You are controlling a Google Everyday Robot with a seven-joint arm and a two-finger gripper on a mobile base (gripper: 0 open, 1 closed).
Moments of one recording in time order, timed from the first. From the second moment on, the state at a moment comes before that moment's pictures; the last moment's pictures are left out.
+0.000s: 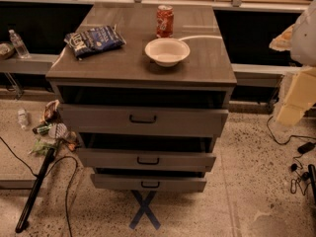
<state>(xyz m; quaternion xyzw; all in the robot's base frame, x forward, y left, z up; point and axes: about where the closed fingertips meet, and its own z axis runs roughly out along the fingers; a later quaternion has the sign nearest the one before) 0.438 -0.217 0.976 -0.60 0.78 -0.03 0.16</state>
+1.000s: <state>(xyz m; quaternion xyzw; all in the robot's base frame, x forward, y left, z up) 0.480 -0.191 0.964 -0.59 0.78 0.02 0.22</state>
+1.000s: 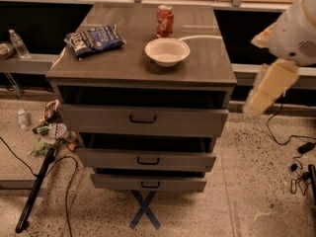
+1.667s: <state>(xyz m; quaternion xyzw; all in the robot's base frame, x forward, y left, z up) 0.618 -0.090 0.906 -0.50 0.74 0.20 0.40</state>
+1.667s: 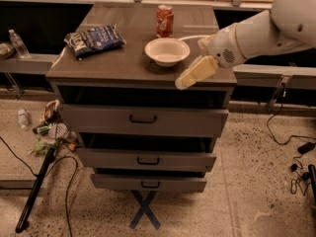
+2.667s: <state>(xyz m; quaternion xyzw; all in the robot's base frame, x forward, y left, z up) 0.669 -0.094 0.902 -0.47 0.75 0.18 0.43</state>
